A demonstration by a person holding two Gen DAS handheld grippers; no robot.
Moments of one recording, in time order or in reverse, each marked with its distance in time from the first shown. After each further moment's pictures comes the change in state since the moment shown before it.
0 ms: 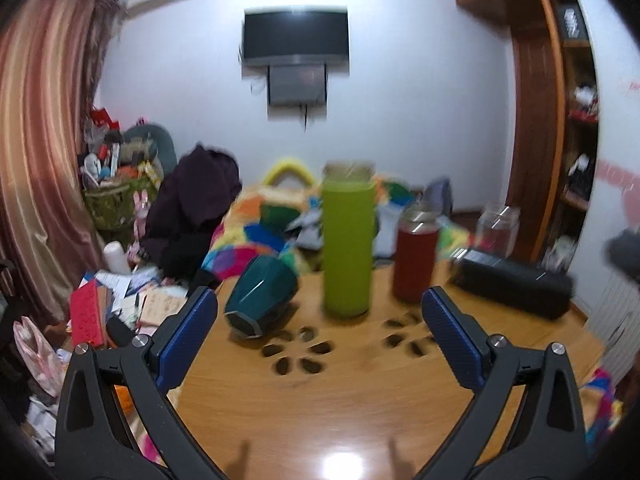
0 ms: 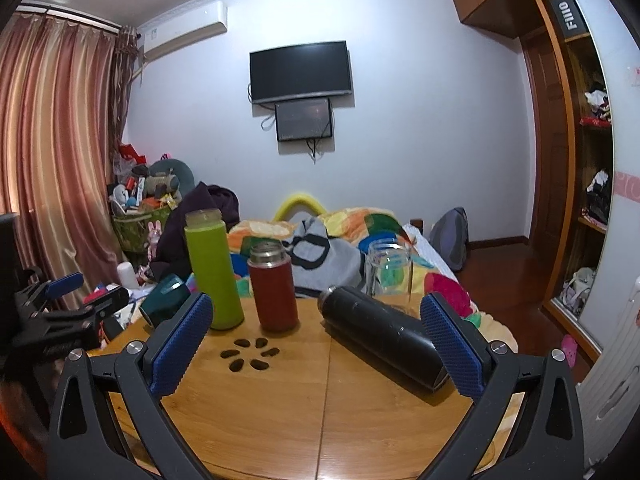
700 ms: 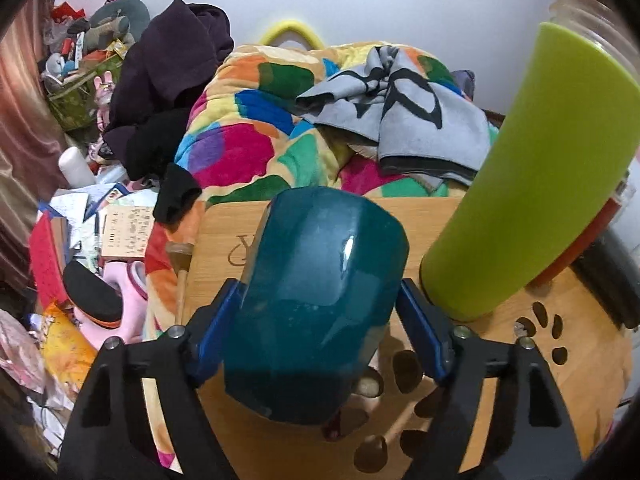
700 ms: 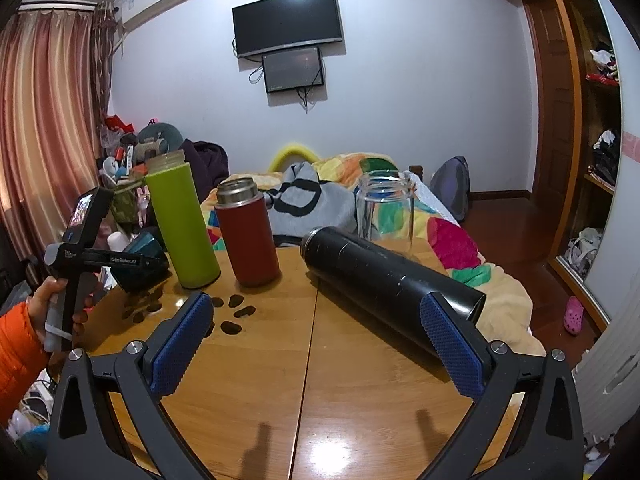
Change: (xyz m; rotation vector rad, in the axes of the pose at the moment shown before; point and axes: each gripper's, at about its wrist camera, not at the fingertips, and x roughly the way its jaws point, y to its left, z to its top) left arm 0.198 0.070 0.000 -0.092 0.488 -0.072; right arm 0.053 -0.023 -0.027 0.042 0.183 0.005
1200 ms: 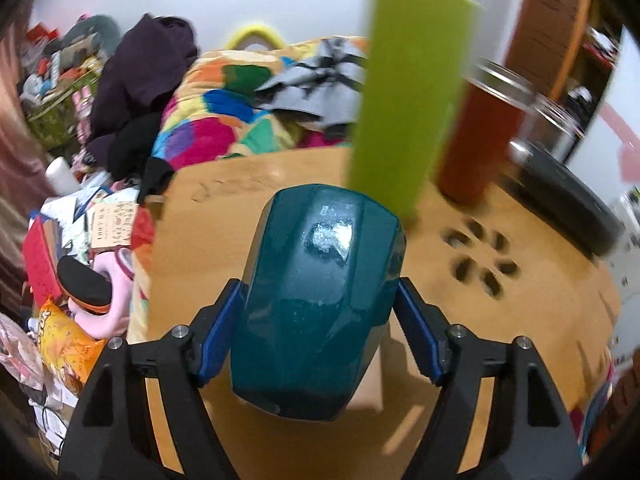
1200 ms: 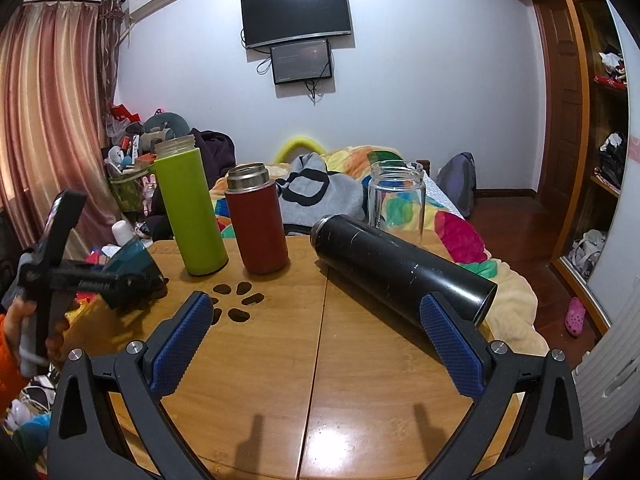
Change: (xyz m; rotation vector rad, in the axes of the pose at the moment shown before) left arm -0.048 -0.046 -0.058 0.127 0.005 -0.068; right arm 0.001 0.006 -0.005 -0.022 0.024 0.015
